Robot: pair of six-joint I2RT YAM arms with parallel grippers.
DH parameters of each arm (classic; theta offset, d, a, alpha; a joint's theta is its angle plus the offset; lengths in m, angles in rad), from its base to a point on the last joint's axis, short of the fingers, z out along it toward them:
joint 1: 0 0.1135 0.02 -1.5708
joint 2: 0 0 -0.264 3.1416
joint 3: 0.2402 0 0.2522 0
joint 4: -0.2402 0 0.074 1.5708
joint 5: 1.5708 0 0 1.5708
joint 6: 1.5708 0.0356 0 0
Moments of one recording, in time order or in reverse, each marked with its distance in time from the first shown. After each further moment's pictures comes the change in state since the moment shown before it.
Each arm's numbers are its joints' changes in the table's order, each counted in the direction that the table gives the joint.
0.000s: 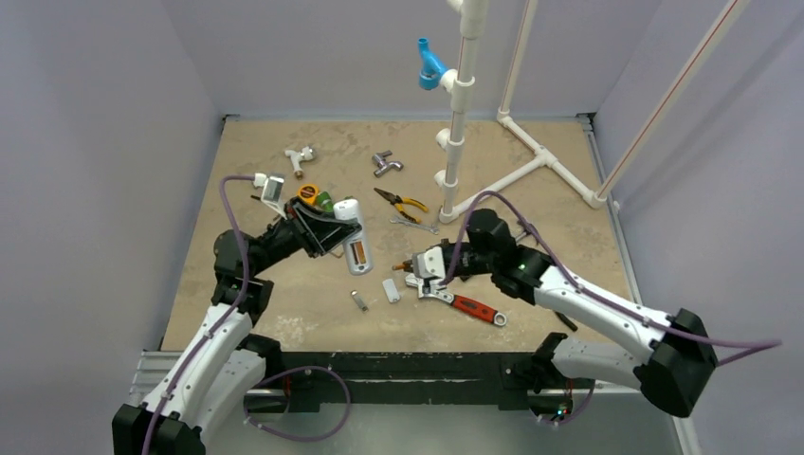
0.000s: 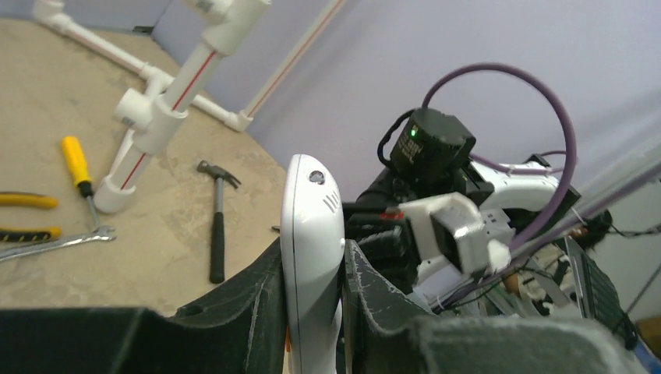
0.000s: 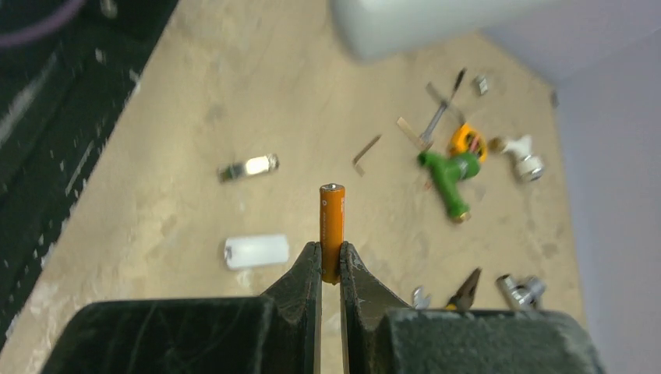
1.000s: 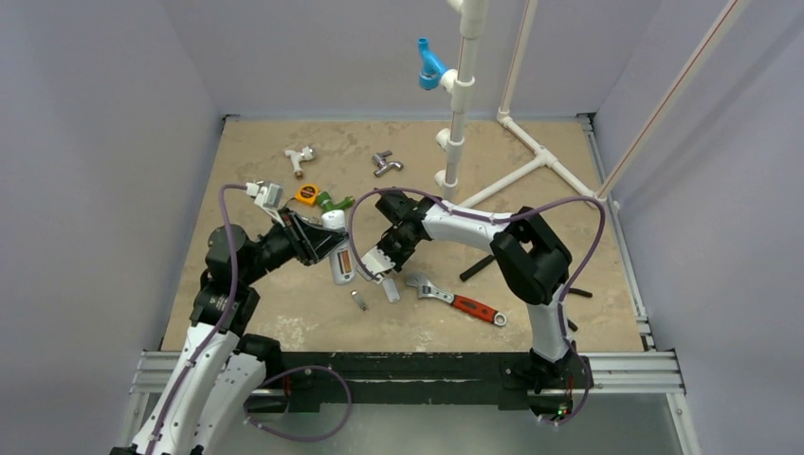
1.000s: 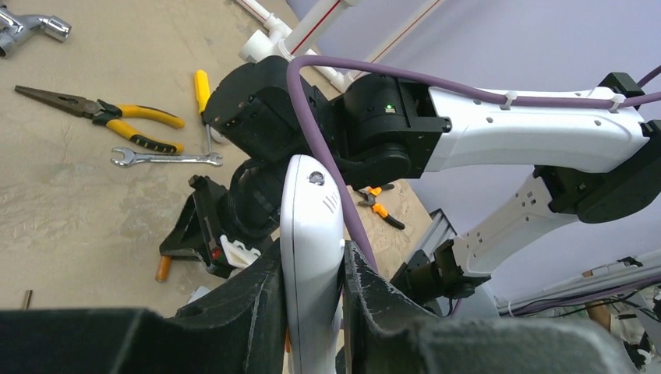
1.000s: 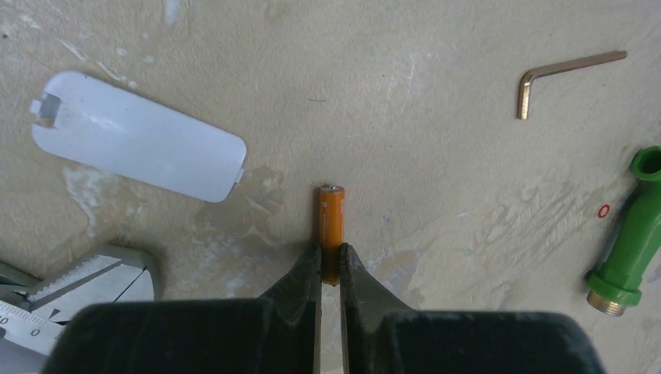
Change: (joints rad) left arm 0.020 -0.174 0.151 -0.780 -0.169 0.314; right arm 0.025 0.959 0.662 -0.572 0.240 -0.785
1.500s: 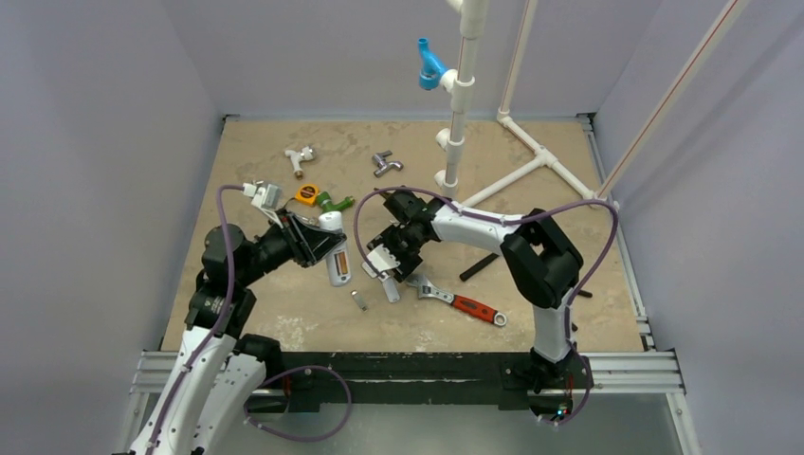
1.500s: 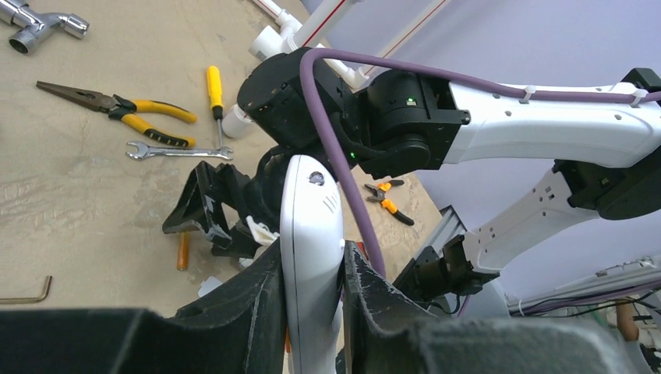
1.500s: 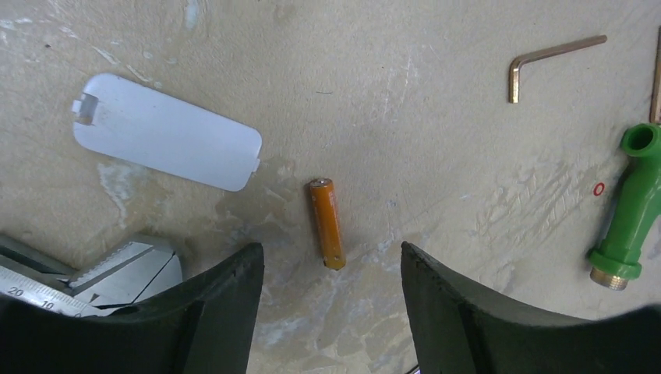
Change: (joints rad) left arm 0.006 -0.013 0.035 -0.091 -0.013 0.040; right arm -0.022 -0.032 -0.030 0.002 -0.014 0.001
